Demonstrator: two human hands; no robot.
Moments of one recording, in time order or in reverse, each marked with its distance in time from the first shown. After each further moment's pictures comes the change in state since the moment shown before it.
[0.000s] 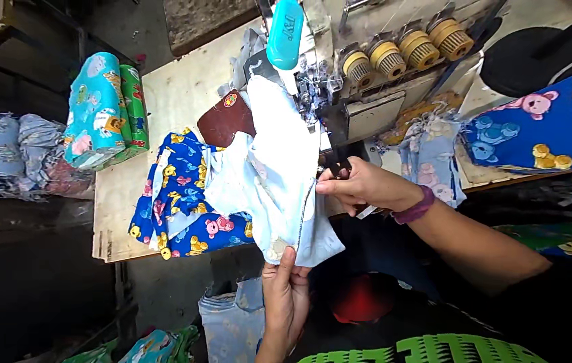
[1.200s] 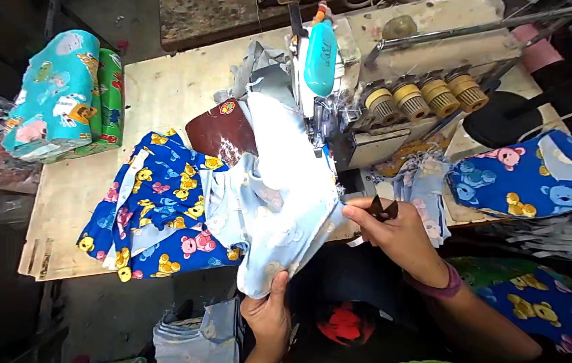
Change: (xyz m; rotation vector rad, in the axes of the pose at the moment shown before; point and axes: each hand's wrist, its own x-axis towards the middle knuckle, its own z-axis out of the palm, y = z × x) left_hand 0.032 -0.032 -0.018 0.321 -0.157 0.606; right_hand -0.032 0.016 0.018 -0.488 0.618 -0.391
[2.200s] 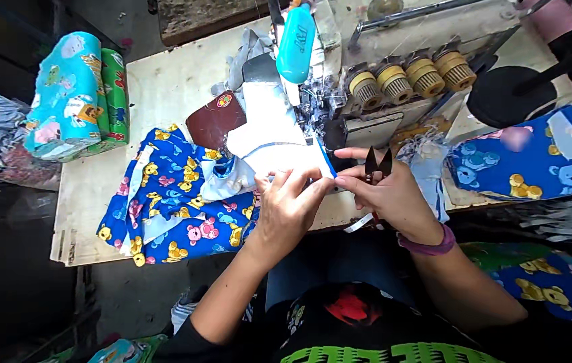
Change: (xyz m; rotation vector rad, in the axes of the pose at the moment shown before) left_hand 0.116 0.018 0.074 0.958 -0.771 0.910; right_hand 0.026 -0.007 -0.010 0.113 -0.055 0.127
